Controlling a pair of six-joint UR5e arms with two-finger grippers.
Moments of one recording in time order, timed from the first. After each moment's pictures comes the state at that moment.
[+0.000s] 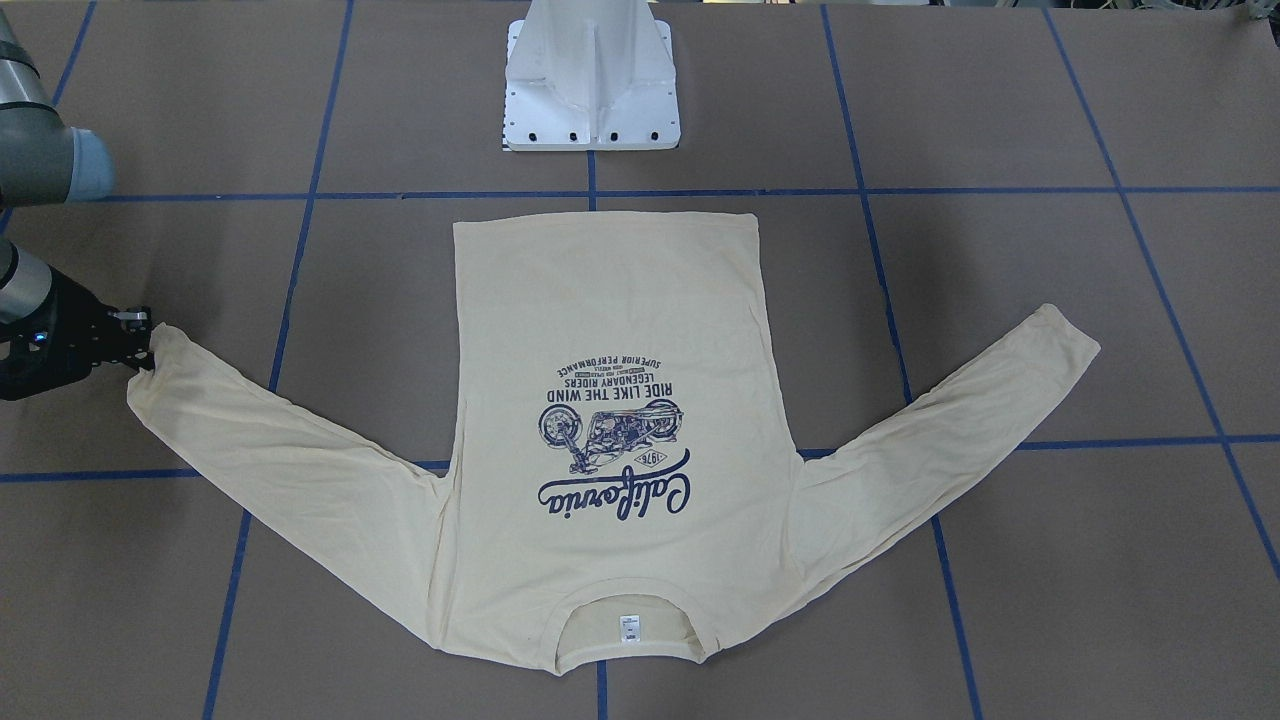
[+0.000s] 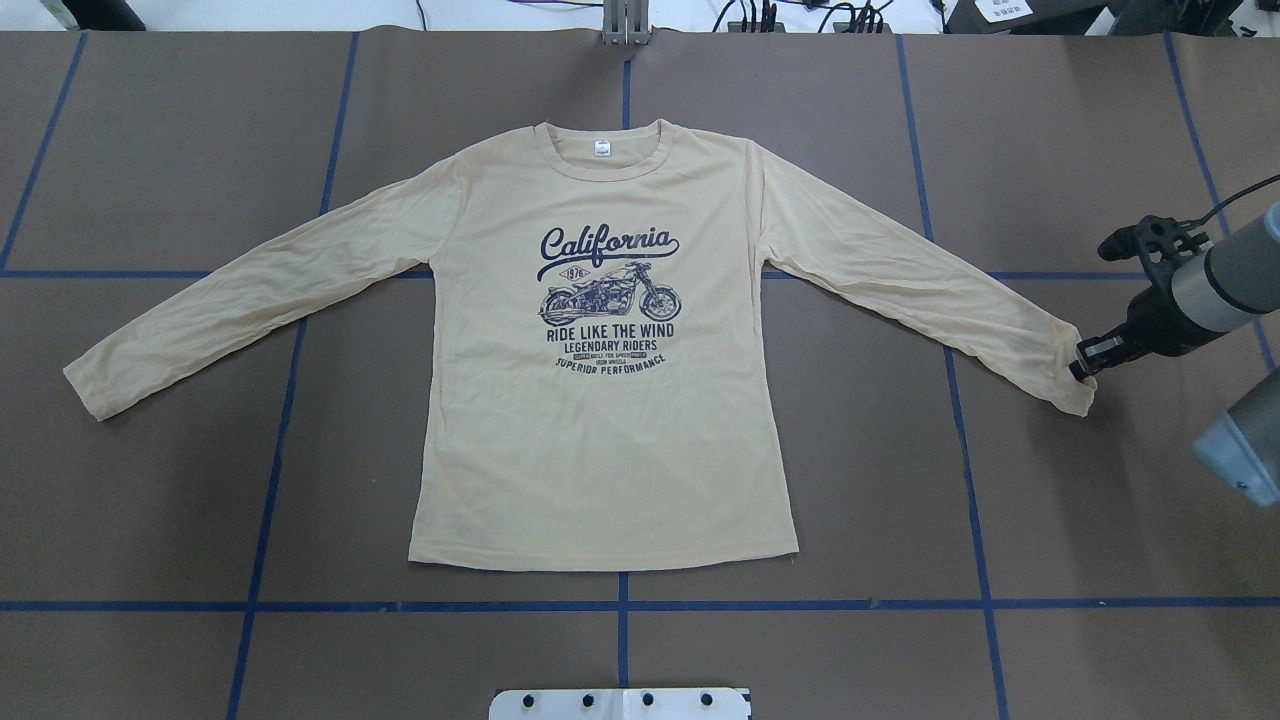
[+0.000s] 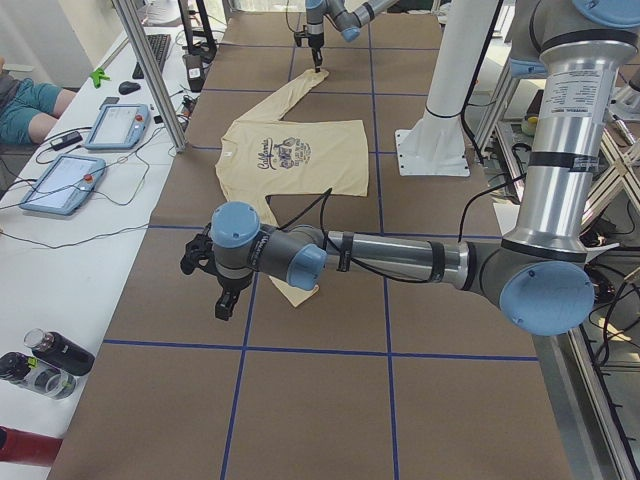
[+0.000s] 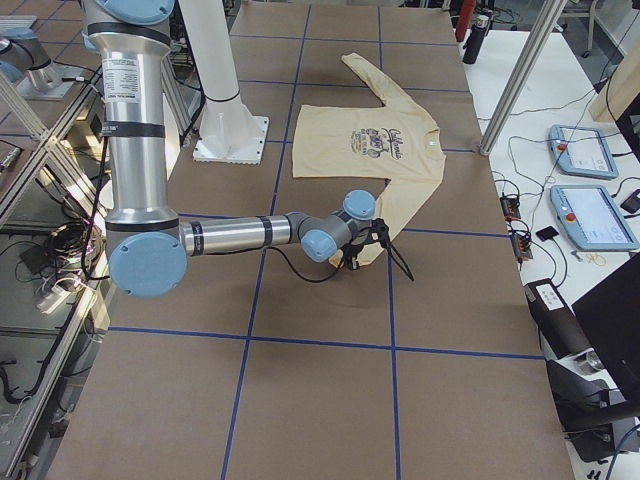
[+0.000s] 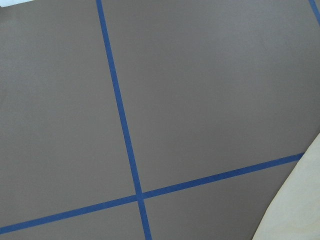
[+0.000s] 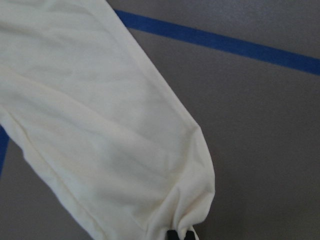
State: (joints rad) left arm -1.52 -1.68 -1.55 -1.86 -2.38 -0.07; right arm 0.97 -1.55 1.59 -1.04 2.29 0.53
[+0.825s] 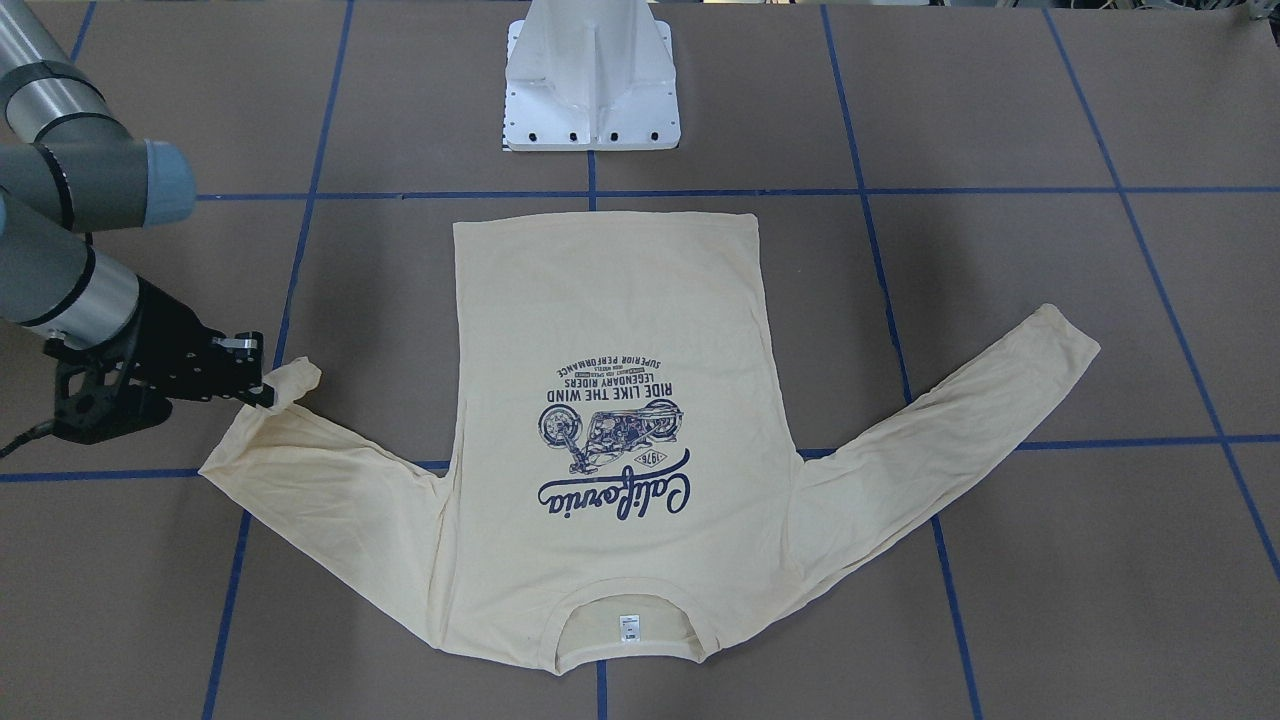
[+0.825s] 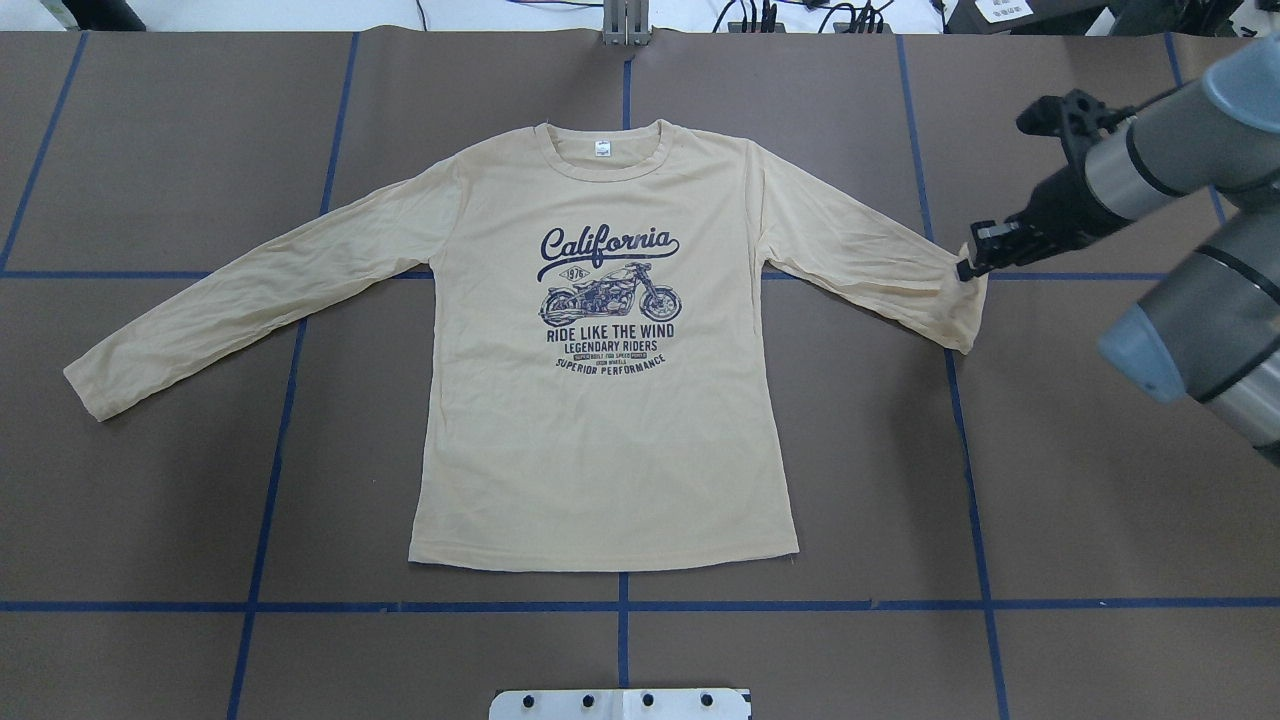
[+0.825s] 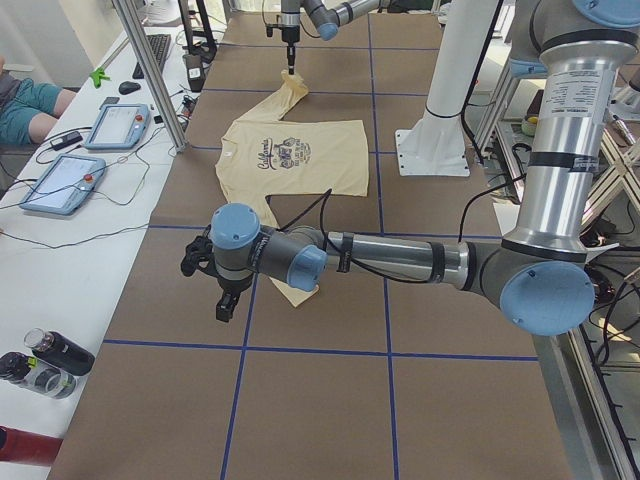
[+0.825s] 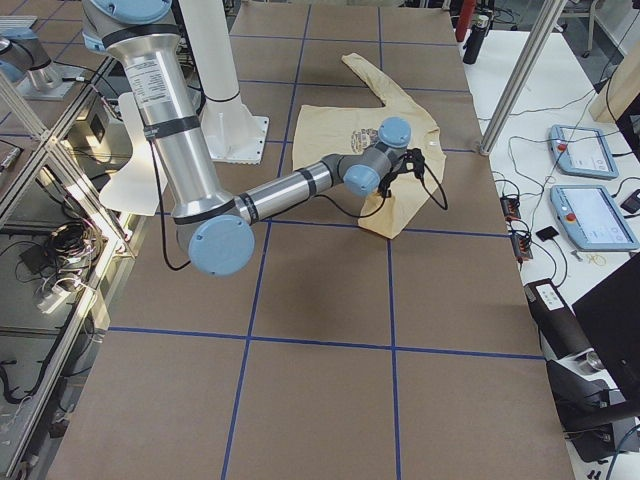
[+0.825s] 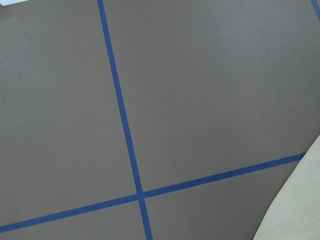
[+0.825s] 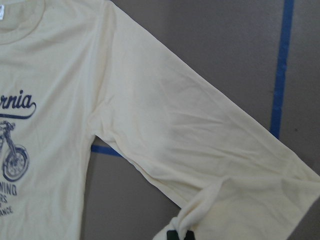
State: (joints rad) left arm -1.52 -1.68 -1.54 -1.86 -2.37 -0.07; right arm 0.99 -1.15 1.56 -1.18 2.35 0.85
